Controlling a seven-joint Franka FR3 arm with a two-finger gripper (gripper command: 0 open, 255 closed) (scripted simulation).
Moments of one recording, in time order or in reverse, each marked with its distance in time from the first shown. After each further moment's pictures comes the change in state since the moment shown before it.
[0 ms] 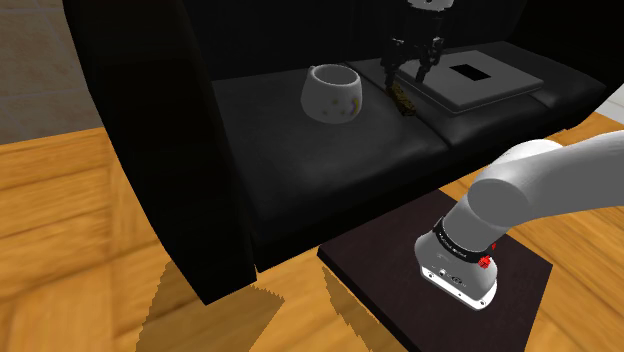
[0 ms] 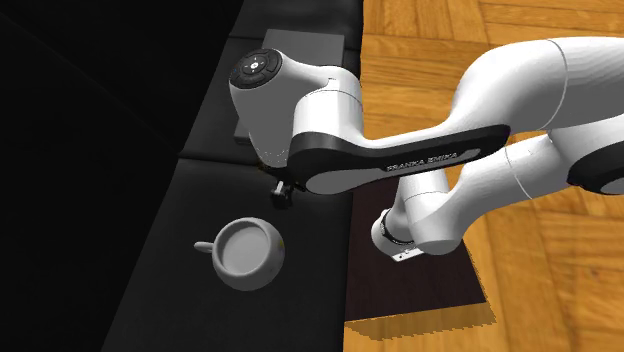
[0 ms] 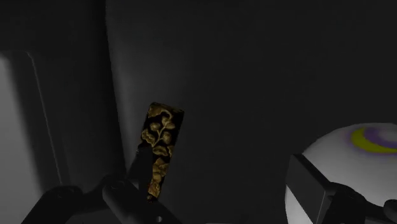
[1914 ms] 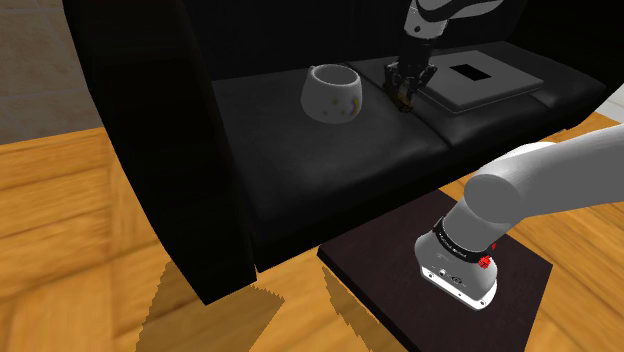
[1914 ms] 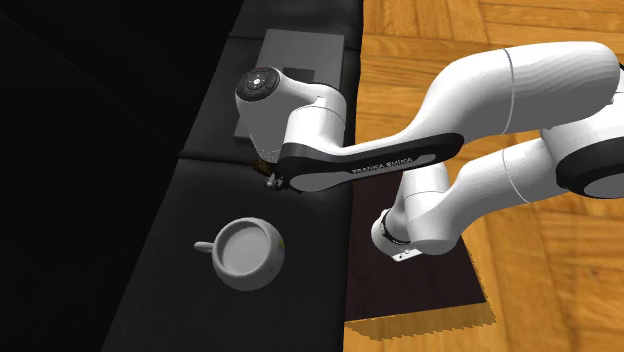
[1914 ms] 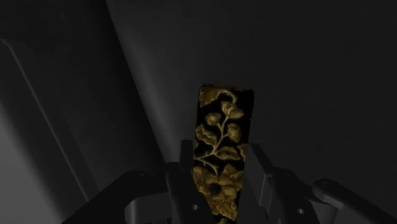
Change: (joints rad) arm -0.097 0.075 -0.018 -0.108 -0.061 0.218 0.138
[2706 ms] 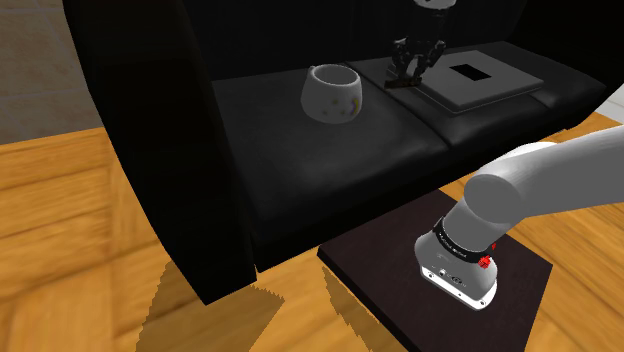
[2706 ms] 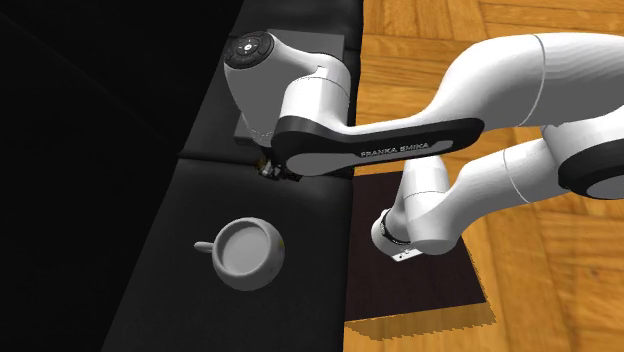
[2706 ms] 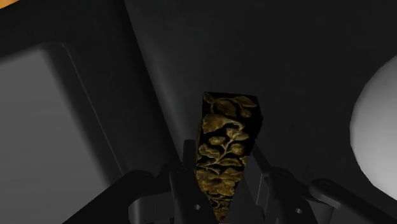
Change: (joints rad) arm 0.003 -0.013 0.007 0.138 0.007 -0.151 -0.004
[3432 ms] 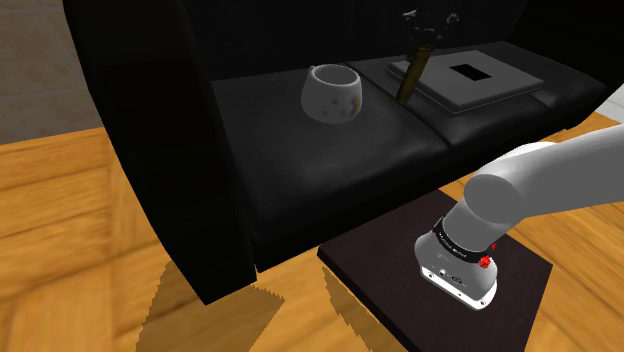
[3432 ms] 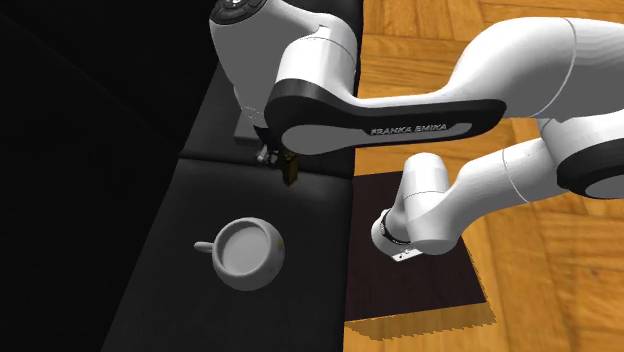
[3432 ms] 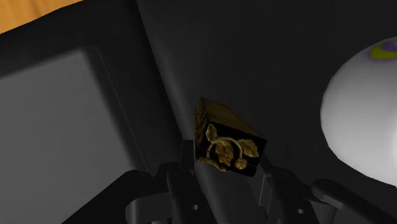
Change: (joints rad) arm 0.002 0.011 0.005 0.155 0.005 -0.143 -0.006
